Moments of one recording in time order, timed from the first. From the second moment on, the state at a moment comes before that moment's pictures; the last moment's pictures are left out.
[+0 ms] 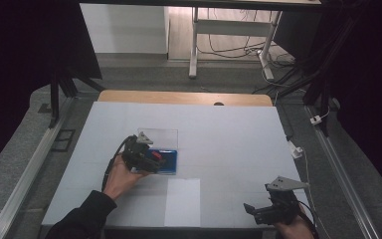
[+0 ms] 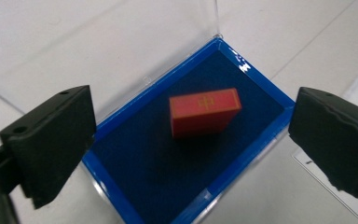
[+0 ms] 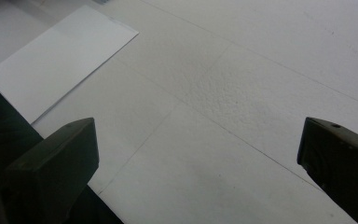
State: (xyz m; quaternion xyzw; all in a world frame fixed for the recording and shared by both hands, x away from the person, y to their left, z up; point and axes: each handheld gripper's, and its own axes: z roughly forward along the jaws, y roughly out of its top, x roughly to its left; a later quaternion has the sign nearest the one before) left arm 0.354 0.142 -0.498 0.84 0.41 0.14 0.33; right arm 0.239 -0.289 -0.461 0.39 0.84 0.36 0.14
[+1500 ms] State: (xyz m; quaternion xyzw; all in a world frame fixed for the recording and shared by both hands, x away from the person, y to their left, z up) left arm 0.349 0.144 -0.475 0.85 0.36 0.13 0.35; right arm 0.237 -0.288 -0.461 0.38 0.84 0.35 0.14
